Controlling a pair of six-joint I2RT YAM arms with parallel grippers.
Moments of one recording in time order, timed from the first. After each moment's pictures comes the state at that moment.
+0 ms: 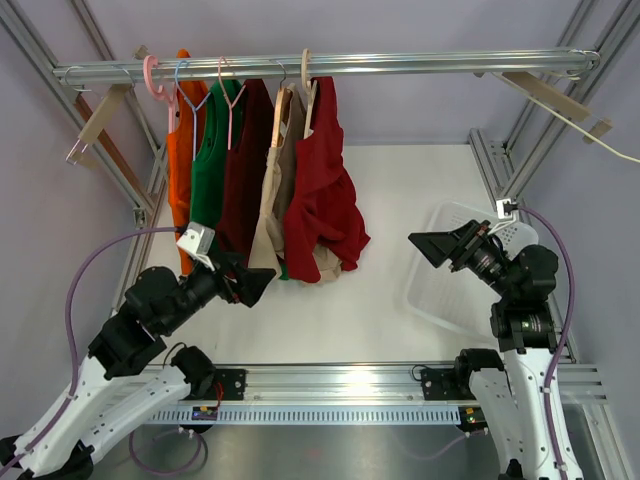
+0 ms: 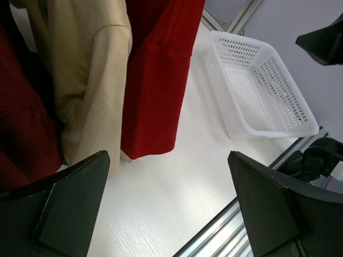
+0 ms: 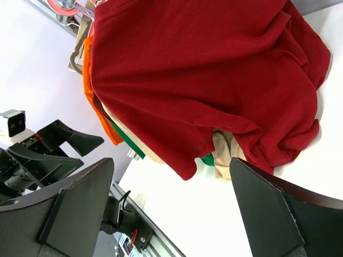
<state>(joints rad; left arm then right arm) -0.74 0.45 0.80 -0.51 -0.03 -0.38 -0.01 0.52 0.67 -0.09 -0.73 0.82</state>
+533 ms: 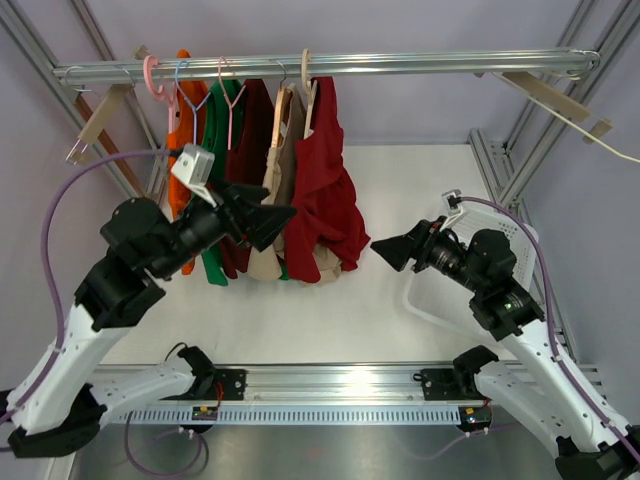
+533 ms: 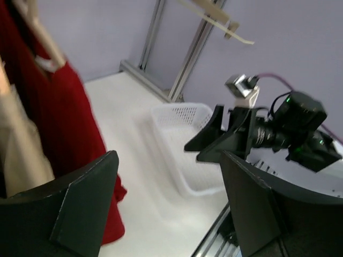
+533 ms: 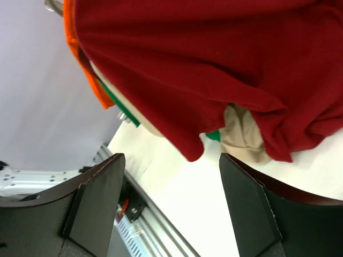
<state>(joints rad) -0.76 0.83 1.33 -0.47 0.08 -0.37 0.47 0.70 0.73 -0.12 -0.39 0.68</state>
